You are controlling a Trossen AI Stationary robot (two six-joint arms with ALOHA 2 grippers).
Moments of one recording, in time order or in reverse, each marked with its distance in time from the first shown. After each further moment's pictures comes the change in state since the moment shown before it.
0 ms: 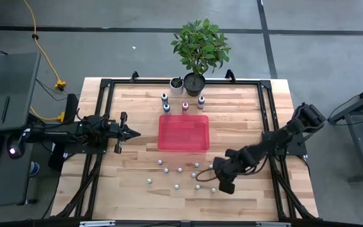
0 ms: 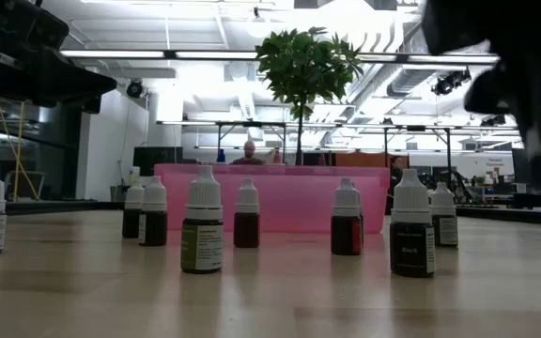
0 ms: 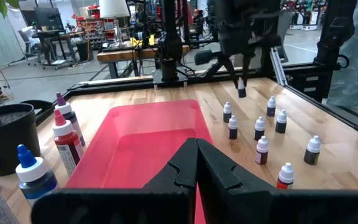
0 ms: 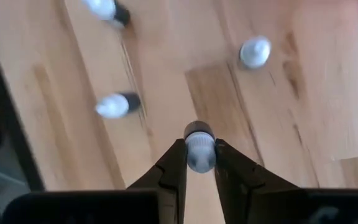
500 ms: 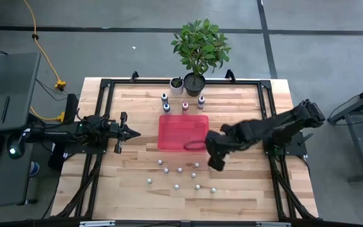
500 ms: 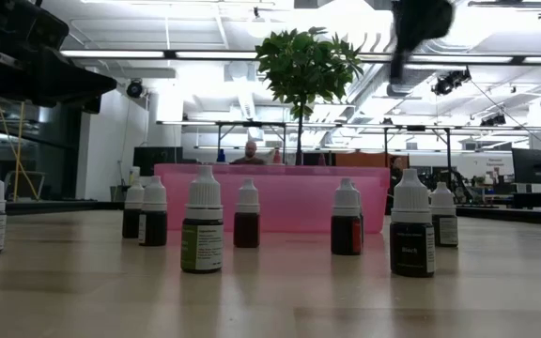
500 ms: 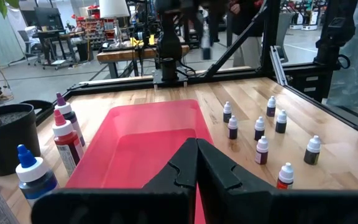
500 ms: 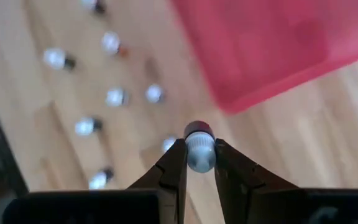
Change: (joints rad) left arm 0.000 0.000 0.000 0.000 0.000 0.000; right arm -0.240 0.010 0.432 -0.418 0.143 -0.136
